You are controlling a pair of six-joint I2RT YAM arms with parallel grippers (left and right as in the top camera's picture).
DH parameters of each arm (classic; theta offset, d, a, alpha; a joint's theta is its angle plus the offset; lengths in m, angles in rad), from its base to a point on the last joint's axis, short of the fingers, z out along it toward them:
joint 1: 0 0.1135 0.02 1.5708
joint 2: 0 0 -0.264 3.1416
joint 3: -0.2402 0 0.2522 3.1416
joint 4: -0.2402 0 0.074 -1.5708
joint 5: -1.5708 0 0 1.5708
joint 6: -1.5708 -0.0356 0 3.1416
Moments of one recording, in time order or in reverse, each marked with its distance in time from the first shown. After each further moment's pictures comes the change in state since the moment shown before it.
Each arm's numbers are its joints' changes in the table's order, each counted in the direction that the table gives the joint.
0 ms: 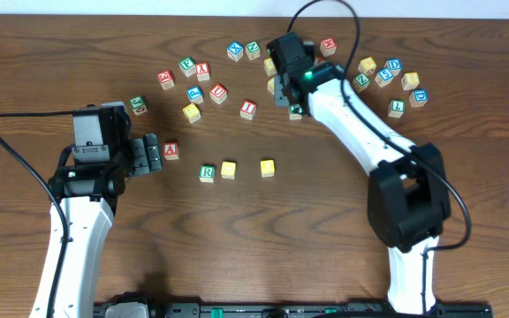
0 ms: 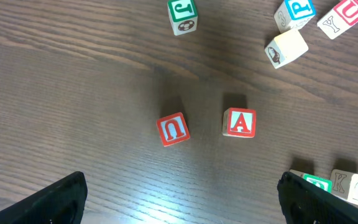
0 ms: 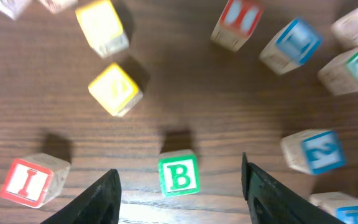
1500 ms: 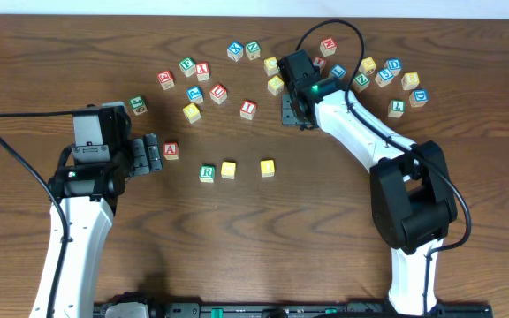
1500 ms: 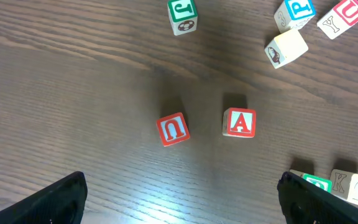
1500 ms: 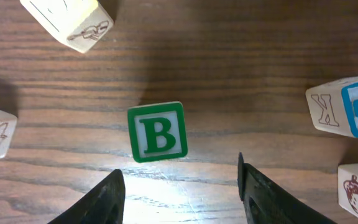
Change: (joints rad) left arm 0.000 0.000 0.000 0.000 0.000 0.000; right arm -0.021 0.015 0.175 0.047 0.091 0.000
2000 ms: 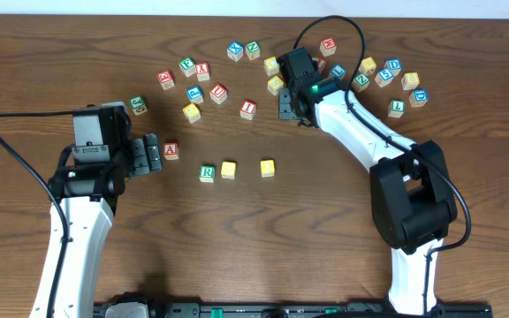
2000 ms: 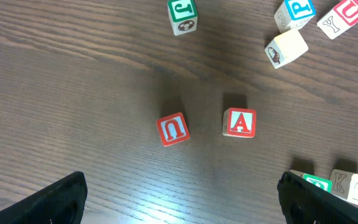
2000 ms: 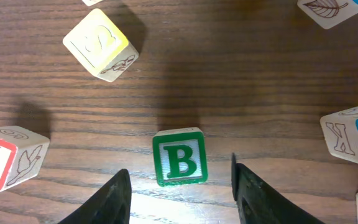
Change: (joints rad) left arm 0.000 0.000 0.000 0.000 0.000 0.000; right arm 0.000 0.000 0.000 0.082 0.016 0.003
